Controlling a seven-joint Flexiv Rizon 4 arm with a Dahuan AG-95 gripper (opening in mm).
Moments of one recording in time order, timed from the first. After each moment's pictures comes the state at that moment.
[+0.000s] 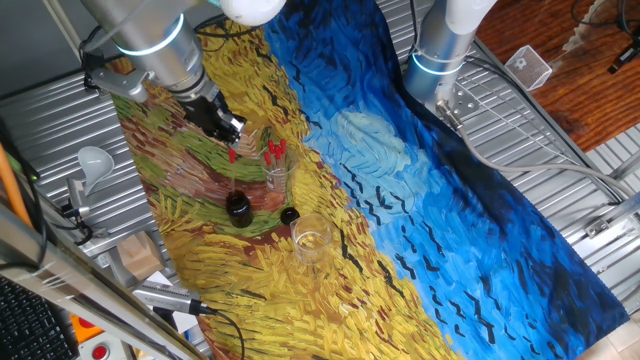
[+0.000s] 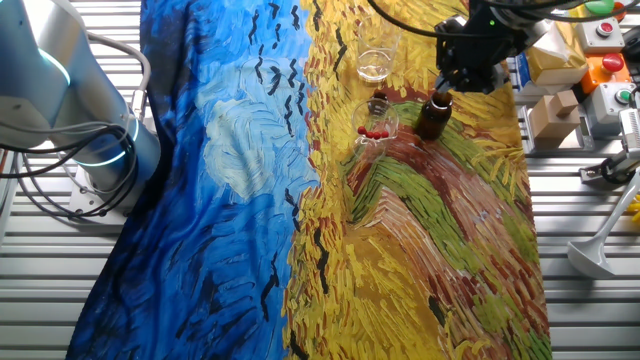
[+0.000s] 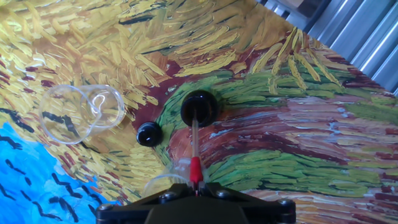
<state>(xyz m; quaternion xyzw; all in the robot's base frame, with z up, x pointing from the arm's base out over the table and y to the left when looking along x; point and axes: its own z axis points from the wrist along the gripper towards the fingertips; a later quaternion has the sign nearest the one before) 0.550 0.046 0.216 0.31 -0.95 -0.07 0.08</state>
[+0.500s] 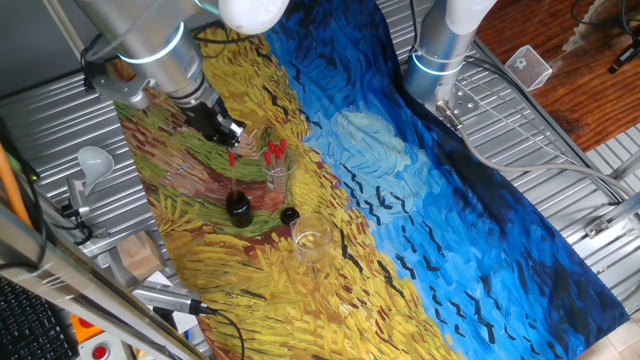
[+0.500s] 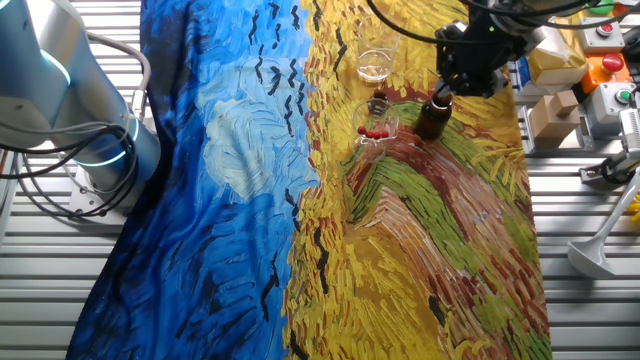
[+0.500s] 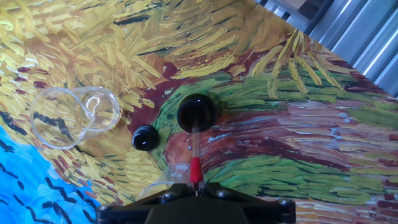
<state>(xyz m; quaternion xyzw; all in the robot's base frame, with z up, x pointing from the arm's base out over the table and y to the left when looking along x) 0.551 0.050 0.209 0.30 -0.95 -0.07 0.08</state>
